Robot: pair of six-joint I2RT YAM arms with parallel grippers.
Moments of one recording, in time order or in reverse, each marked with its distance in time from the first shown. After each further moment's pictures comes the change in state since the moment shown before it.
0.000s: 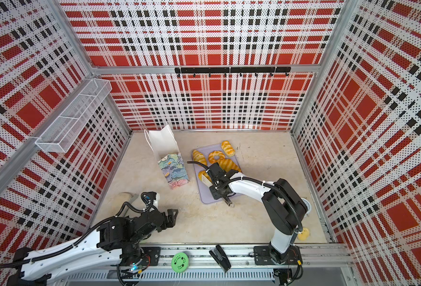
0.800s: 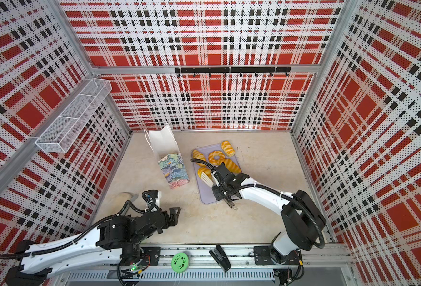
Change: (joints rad) left arm -0.070 0.045 0.064 0.020 -0.080 0.002; right arm 0.006 -0.200 -0.106 0.043 -0.059 0.030
